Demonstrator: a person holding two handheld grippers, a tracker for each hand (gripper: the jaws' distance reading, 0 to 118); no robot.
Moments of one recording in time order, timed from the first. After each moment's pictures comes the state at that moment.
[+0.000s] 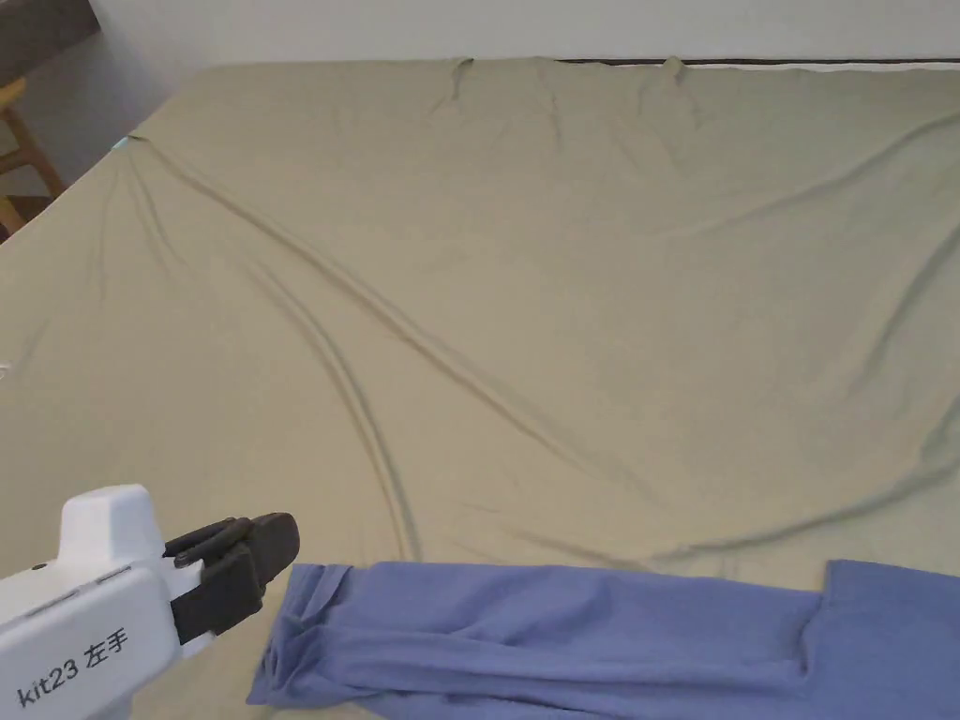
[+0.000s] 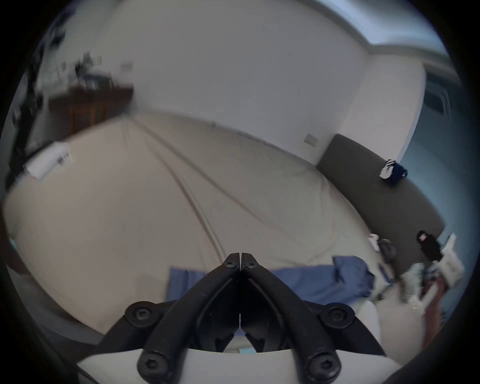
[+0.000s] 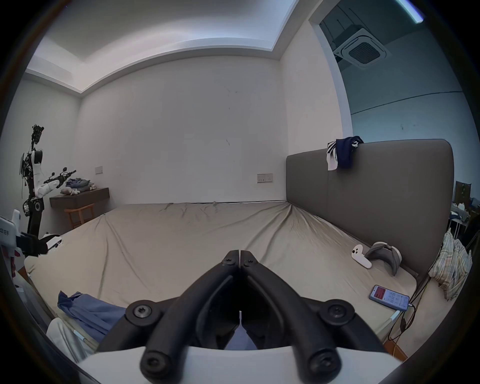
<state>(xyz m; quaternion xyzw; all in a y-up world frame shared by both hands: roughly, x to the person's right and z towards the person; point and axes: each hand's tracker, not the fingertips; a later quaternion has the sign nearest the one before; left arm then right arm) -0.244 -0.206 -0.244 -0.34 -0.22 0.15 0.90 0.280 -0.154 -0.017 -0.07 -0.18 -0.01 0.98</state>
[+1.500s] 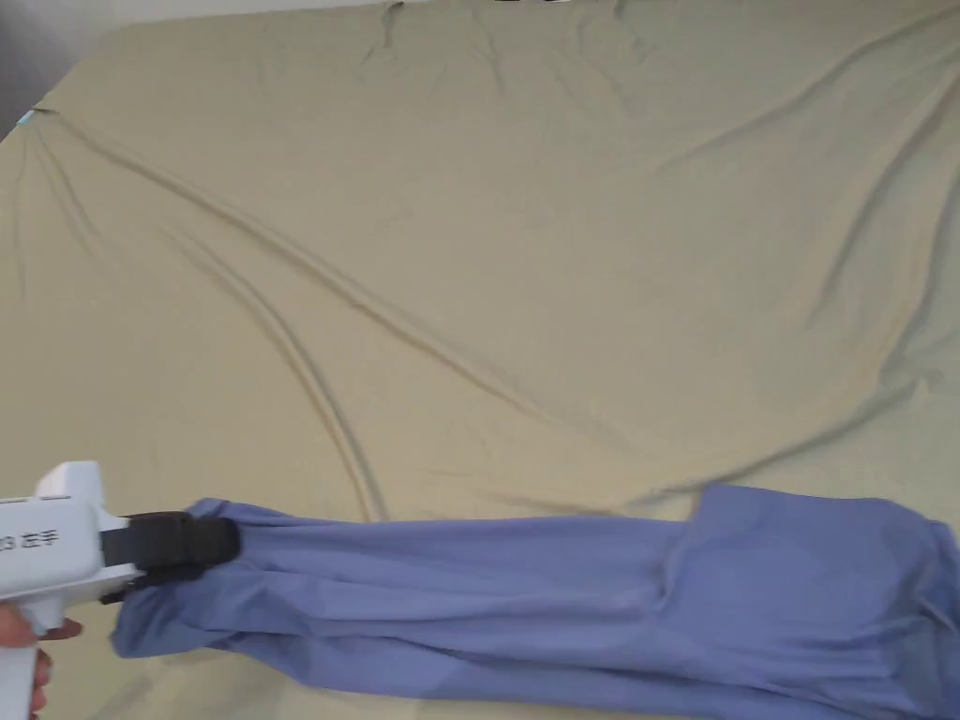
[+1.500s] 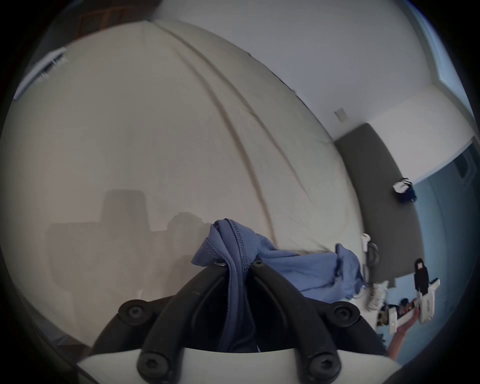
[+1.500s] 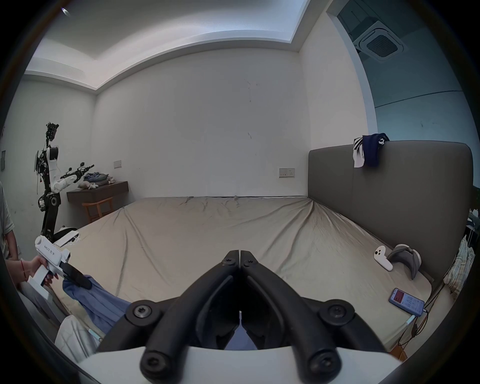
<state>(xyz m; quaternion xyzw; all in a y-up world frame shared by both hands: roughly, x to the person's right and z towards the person) -0.315 -0.266 -0.352 -0.50 -0.18 0.21 0.82 0.266 -0.155 -0.041 -0.09 -0.12 -0.01 0.99</state>
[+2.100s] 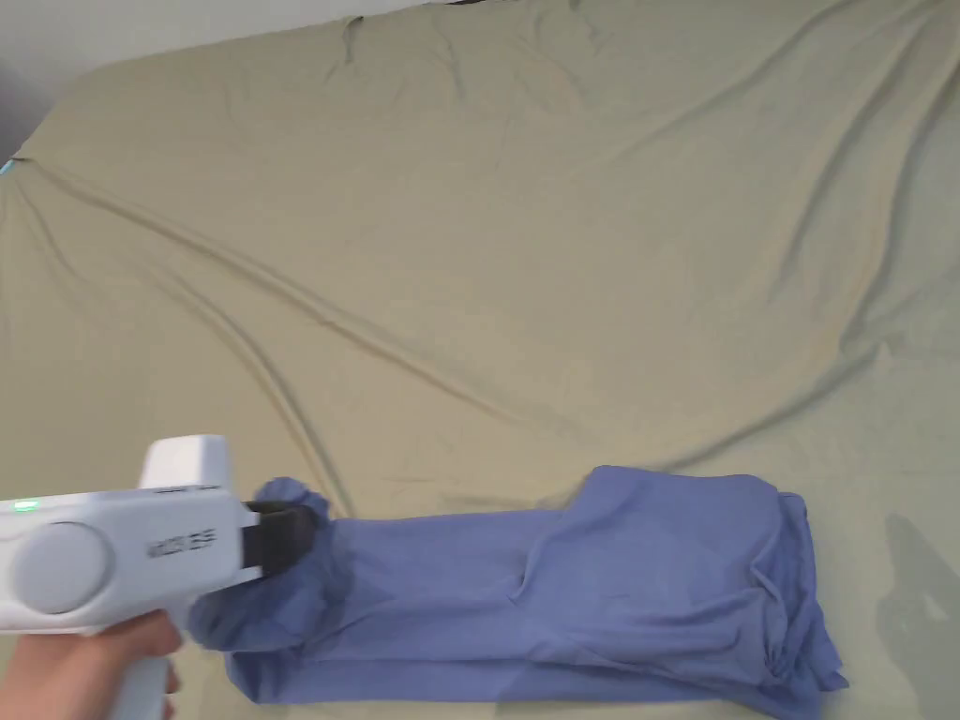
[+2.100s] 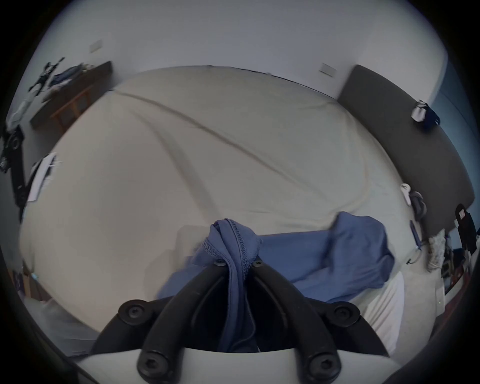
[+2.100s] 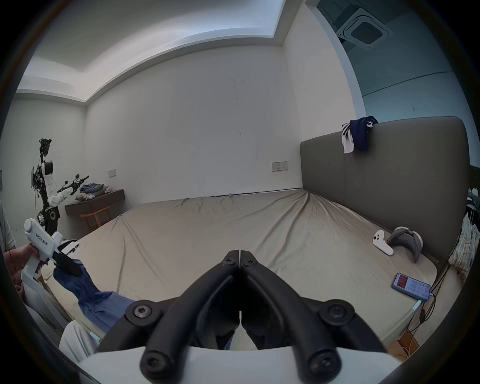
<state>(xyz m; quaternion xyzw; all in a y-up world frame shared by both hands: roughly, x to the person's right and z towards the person) -0.120 -0.214 -0.301 -0.49 -0.20 0.01 0.85 0.287 -0.151 -0.038 -0.09 -0.14 -0.06 0.98</state>
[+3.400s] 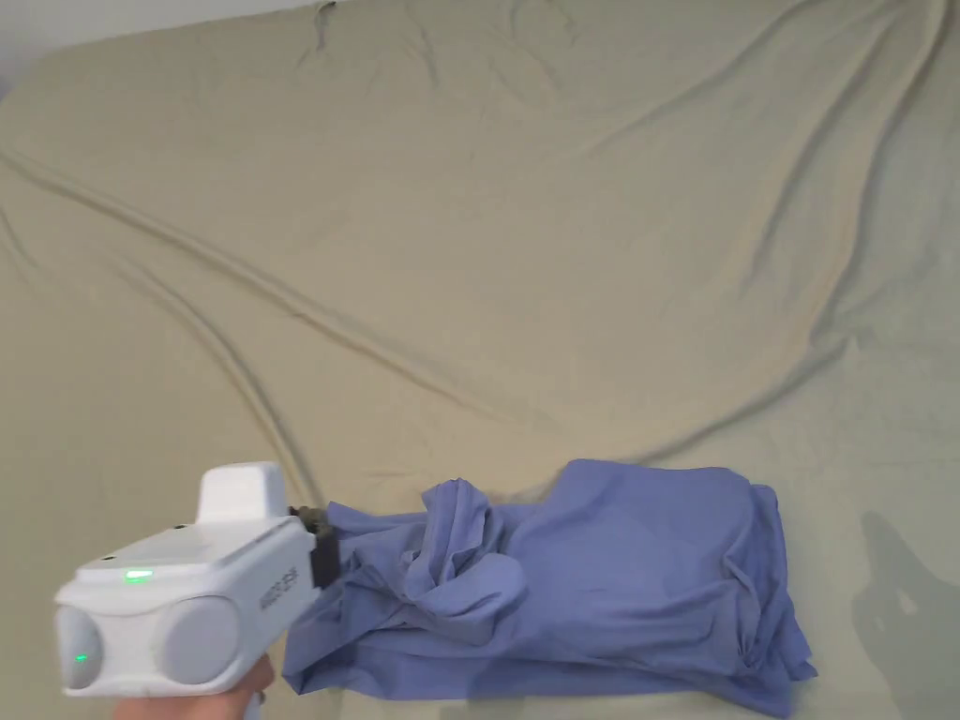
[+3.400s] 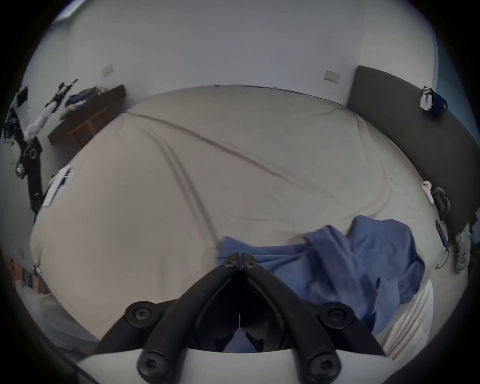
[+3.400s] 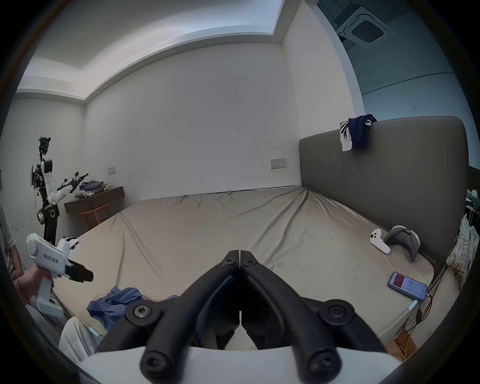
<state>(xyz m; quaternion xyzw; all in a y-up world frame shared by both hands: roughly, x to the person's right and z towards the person) -0.082 -0.288 -0.277 -0.42 -0.13 -0.05 0.90 0.290 -0.145 -0.030 -0.10 -0.14 -0.05 0.98</state>
